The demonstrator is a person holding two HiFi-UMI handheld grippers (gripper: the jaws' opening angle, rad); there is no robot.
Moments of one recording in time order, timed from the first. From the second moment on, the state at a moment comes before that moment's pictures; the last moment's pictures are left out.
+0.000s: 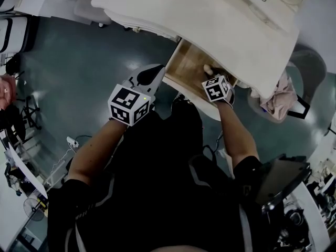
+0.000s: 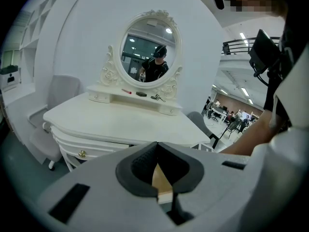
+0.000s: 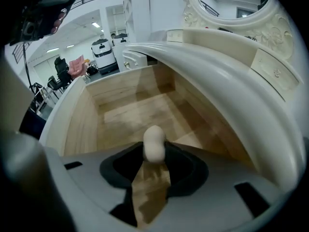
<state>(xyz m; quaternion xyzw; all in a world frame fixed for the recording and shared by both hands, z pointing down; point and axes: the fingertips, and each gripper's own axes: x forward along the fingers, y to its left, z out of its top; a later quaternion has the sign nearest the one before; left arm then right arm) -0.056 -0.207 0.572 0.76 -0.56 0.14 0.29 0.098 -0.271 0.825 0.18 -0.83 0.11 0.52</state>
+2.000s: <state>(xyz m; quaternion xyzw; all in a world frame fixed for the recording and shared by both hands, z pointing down) -0.039 -0.278 0.475 0.85 -0.48 0.12 0.18 0.100 -0.318 0.599 0.33 -0.89 0.09 0.29</state>
